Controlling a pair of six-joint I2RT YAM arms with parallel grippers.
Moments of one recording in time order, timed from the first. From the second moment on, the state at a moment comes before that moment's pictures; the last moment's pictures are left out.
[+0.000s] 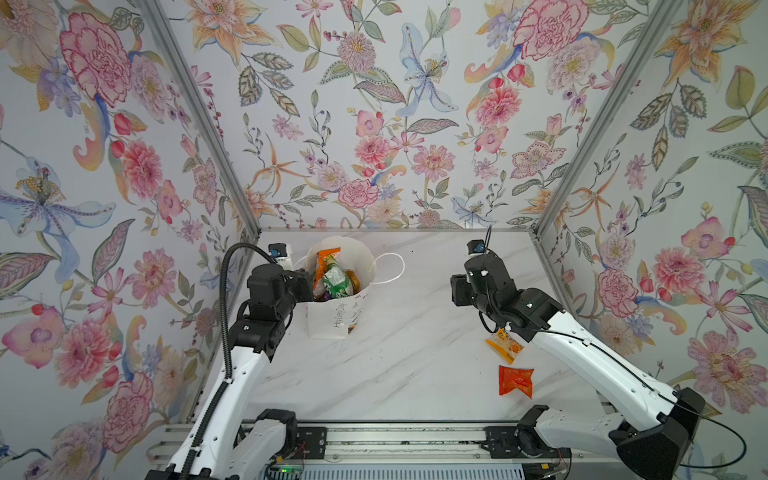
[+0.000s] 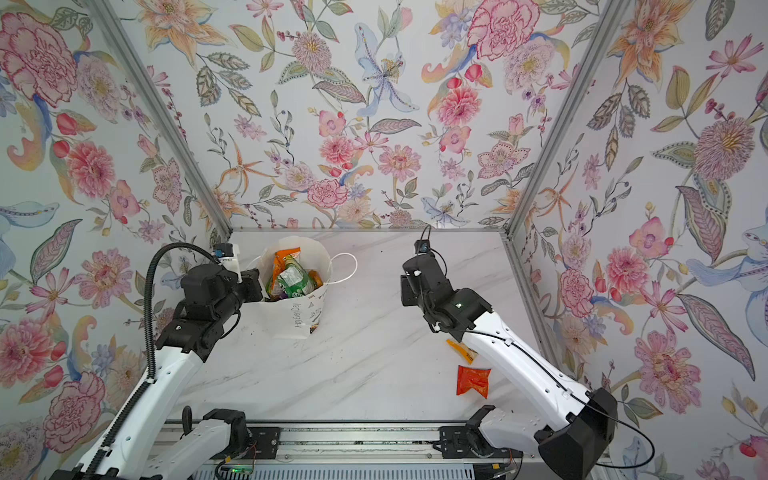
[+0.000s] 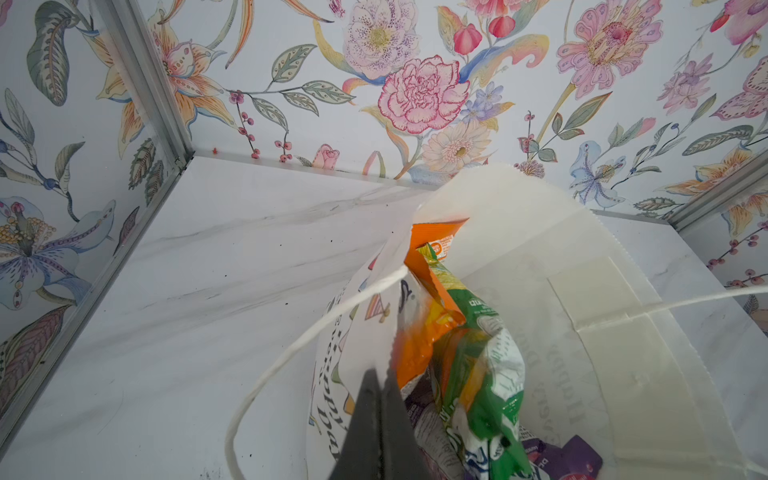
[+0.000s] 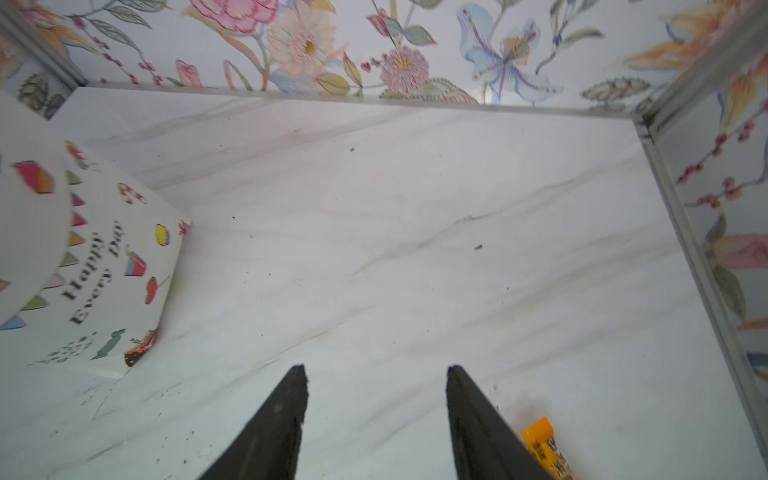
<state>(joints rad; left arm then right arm) -0.12 0.96 0.89 -0.33 0.00 -0.21 0.62 1.20 1.16 -0.69 0.35 0.41</state>
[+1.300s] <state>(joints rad) -0.12 0.96 0.88 -0.33 0.00 -0.21 0.07 1.22 0.60 -0.55 0.03 0.67</state>
